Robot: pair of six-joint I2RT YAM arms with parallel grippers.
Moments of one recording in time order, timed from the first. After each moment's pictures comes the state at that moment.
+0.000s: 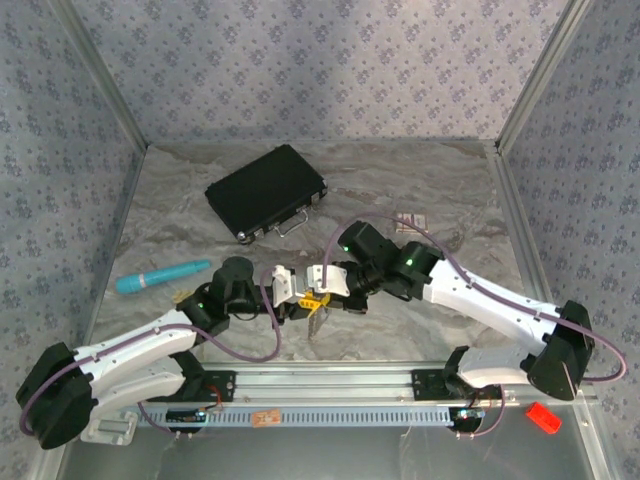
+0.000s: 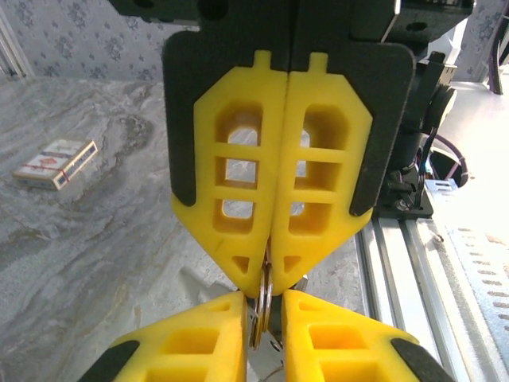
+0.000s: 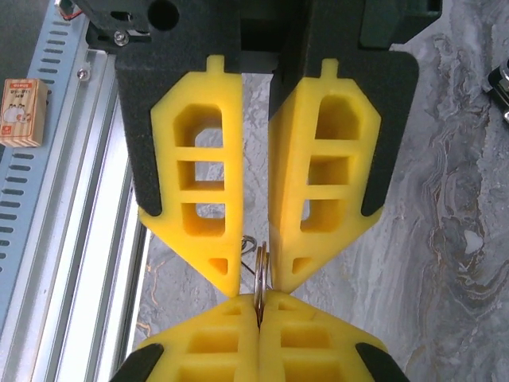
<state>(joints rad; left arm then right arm) -0.84 0.94 0.42 0.20 0.62 0.18 0.94 1.26 1.10 -0.79 -0.38 -0.65</state>
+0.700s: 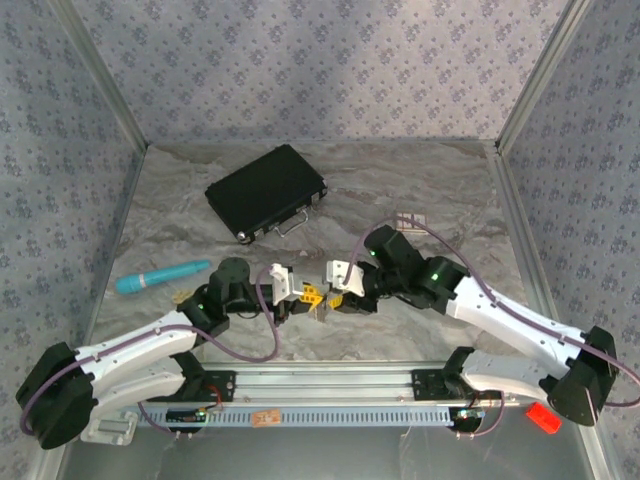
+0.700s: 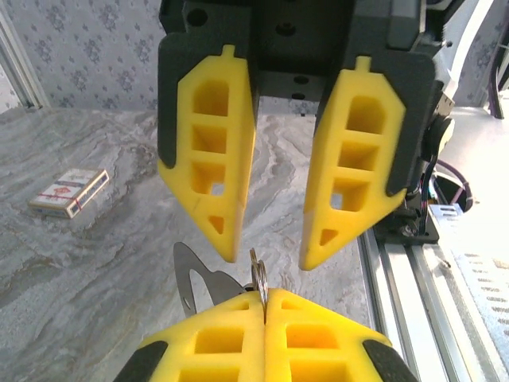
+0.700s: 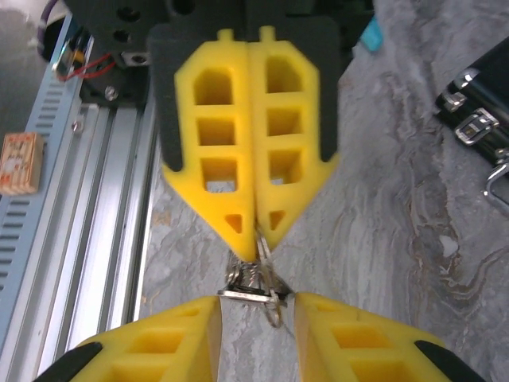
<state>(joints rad) -0.84 0.94 0.39 0.34 0.62 0.13 0.86 1.08 0.90 -0.57 -0.46 -0.54</state>
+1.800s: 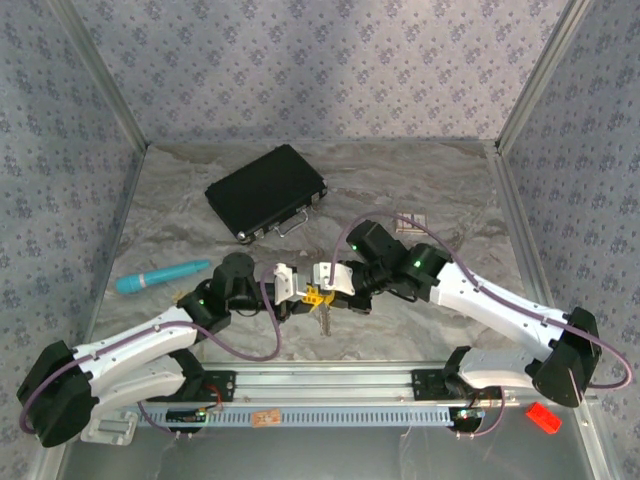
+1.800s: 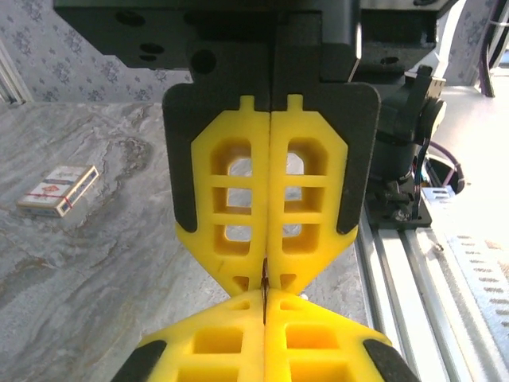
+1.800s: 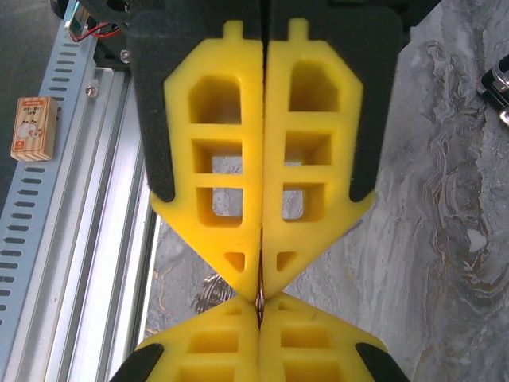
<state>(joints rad) -0.85 0.96 0.46 0.20 0.64 0.22 0.91 1.22 1.05 -0.74 -0.43 -0.63</state>
